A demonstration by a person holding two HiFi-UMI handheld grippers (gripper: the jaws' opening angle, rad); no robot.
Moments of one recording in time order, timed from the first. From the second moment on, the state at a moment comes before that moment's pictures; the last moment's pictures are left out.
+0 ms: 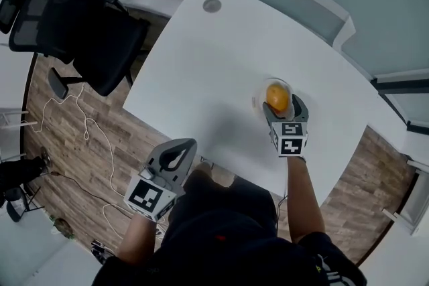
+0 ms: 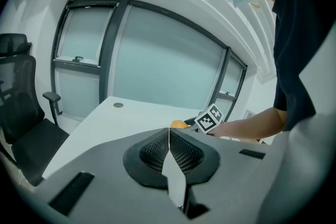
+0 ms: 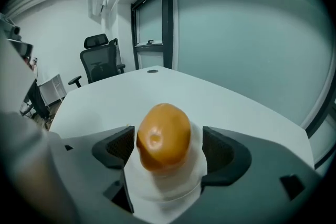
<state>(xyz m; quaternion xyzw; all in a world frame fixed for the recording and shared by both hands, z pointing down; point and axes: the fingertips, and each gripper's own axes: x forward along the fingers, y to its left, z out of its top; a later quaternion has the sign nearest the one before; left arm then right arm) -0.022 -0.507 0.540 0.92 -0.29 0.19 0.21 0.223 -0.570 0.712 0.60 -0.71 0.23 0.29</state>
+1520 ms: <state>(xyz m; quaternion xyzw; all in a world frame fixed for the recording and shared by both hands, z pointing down) 0.057 -0.464 0.347 0.98 -0.19 0.03 0.02 0.213 -0.418 0.316 0.69 -0.71 -0.07 0.10</state>
